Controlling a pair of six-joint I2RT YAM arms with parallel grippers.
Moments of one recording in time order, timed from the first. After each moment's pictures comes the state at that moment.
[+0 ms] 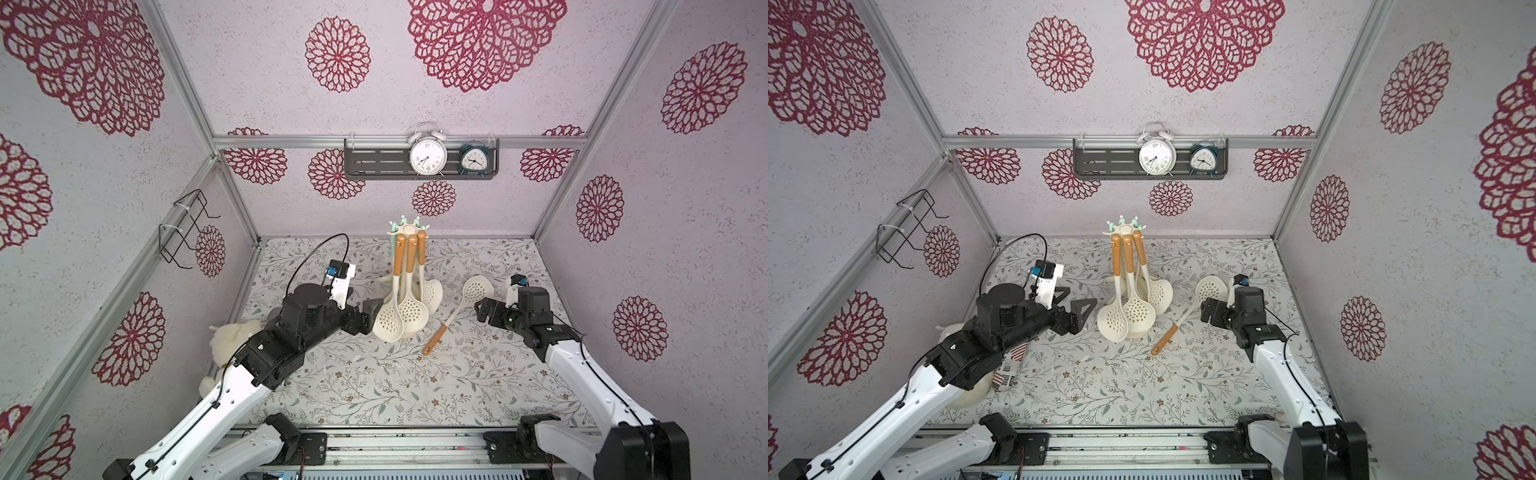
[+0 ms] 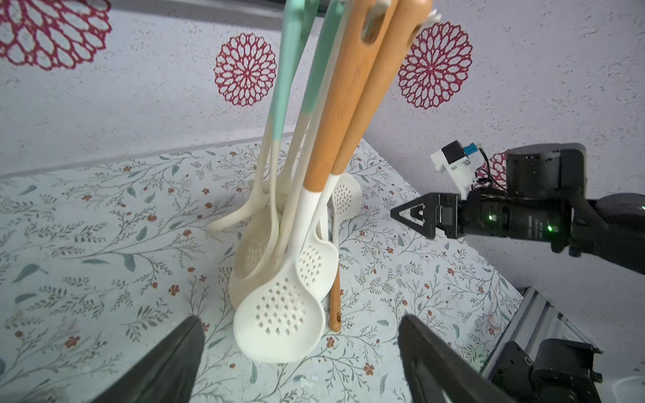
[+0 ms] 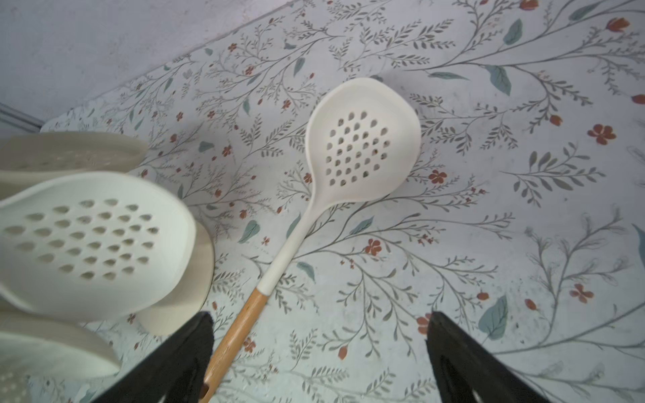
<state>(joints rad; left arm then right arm) -0.66 0.90 0.98 -0.46 0.00 -0.30 0.06 1.15 0.69 -0.29 -0.17 0.36</state>
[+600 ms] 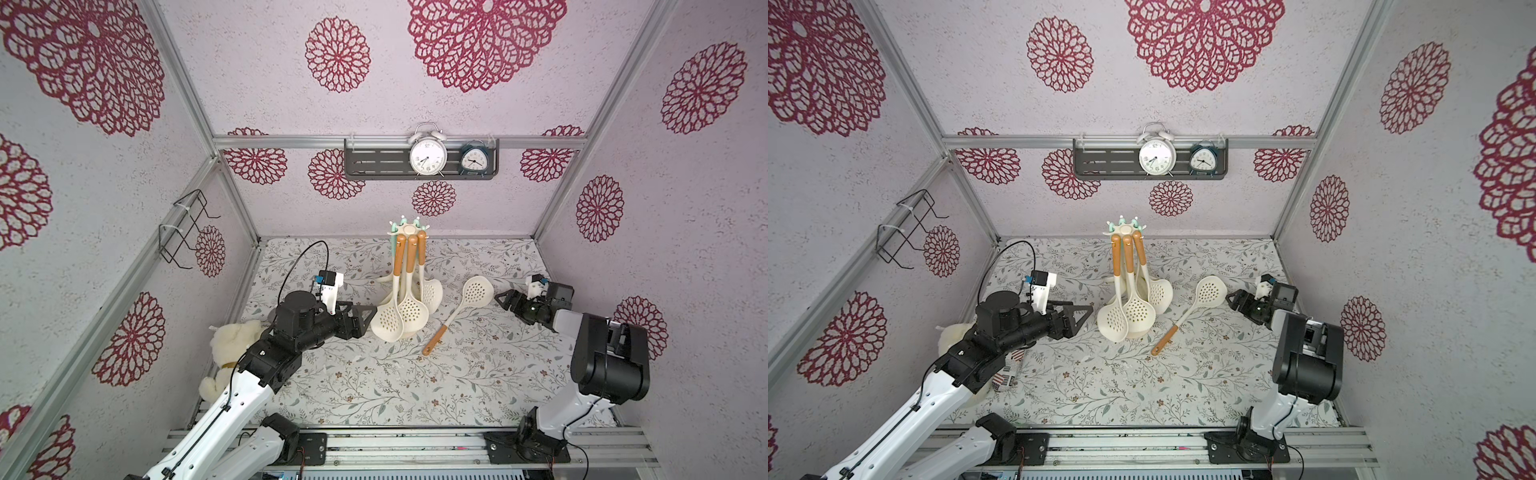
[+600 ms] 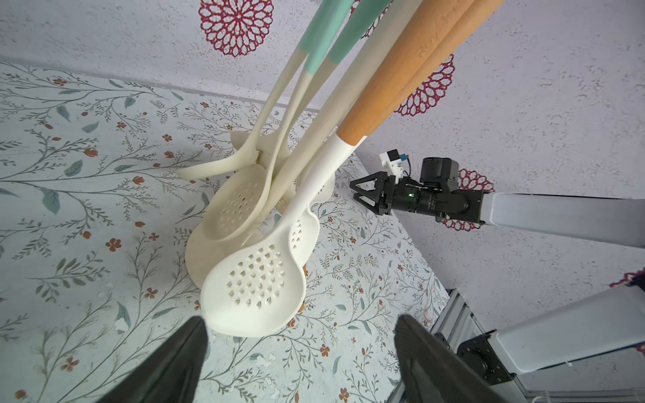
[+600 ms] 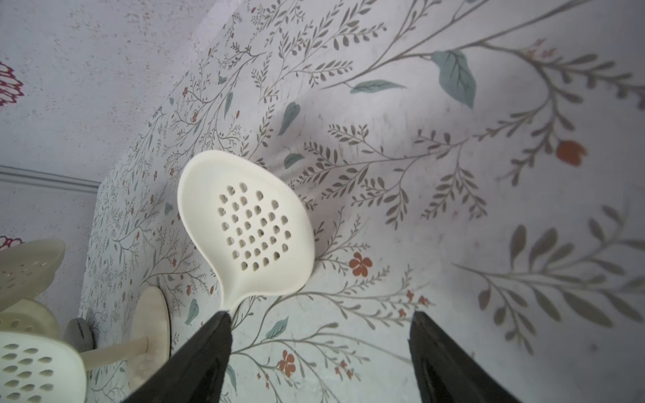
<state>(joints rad) -0.48 0.88 0.83 -0.31 0.32 -0.46 -0.29 1.73 0.85 0.02 -0.62 0.27</state>
